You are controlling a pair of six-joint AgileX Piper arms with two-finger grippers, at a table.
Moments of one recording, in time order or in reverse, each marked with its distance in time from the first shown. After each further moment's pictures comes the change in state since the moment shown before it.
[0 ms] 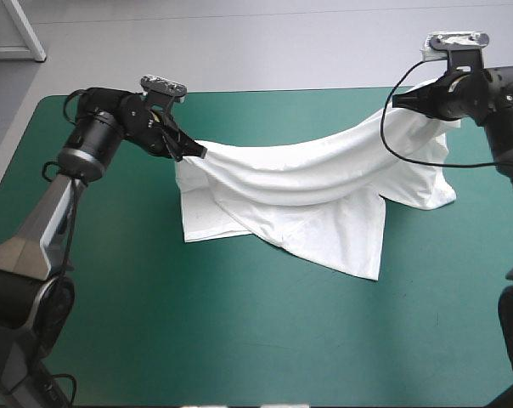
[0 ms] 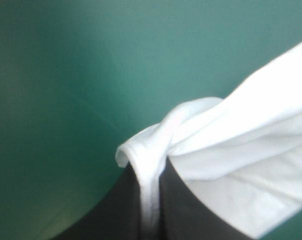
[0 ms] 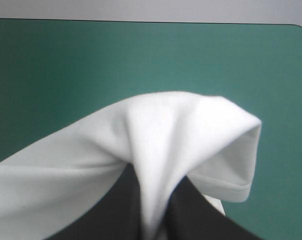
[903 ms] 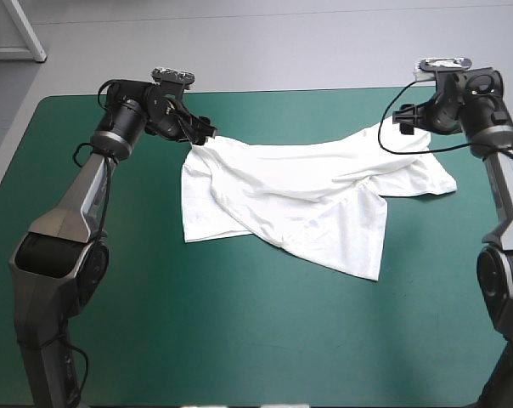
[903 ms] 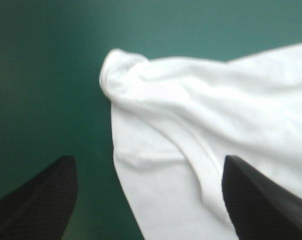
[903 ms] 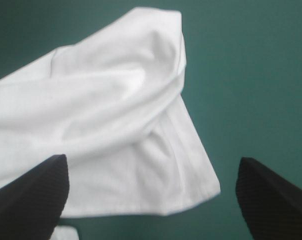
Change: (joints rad) left arm 0.022 0.246 -0.268 0.007 0.013 -0.070; right arm -0.021 0.192 -0.077 -0.094 0.133 0.080
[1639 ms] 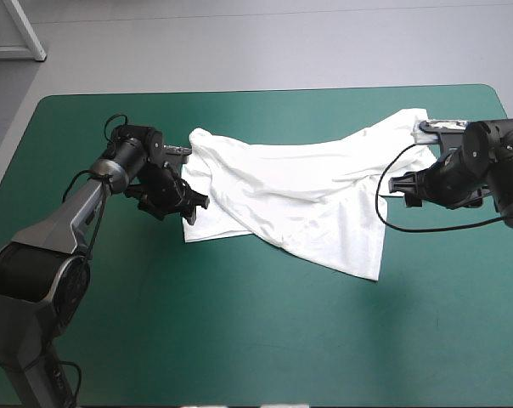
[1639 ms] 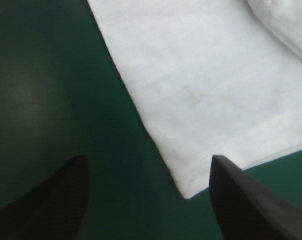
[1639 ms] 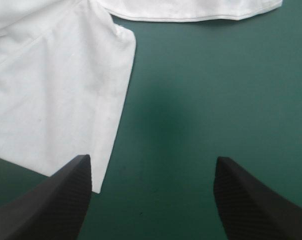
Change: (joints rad) left arm -0.002 -0.137 0.494 -0.049 0.145 -0.062; right arm 0.066 -0.423 0.464 0.155 0.189 -0.033
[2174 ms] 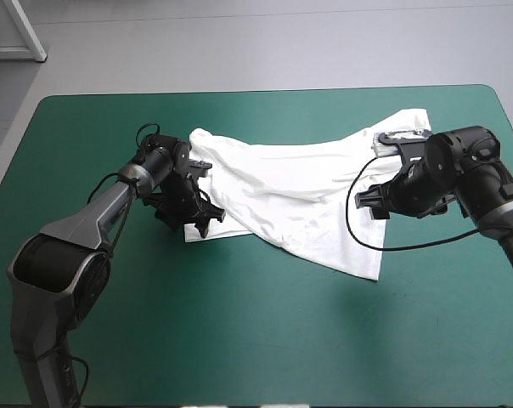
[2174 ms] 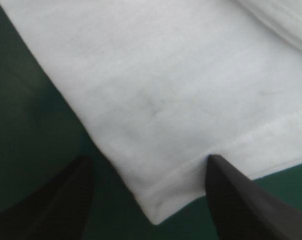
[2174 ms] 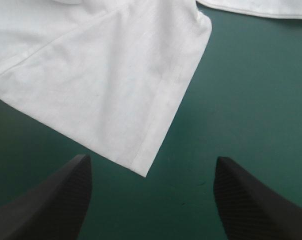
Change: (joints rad) left arm -0.084 0.088 0.000 0.023 0.013 -0.029; right arm 0.165 -0.008 0.029 0.012 -0.004 0.031
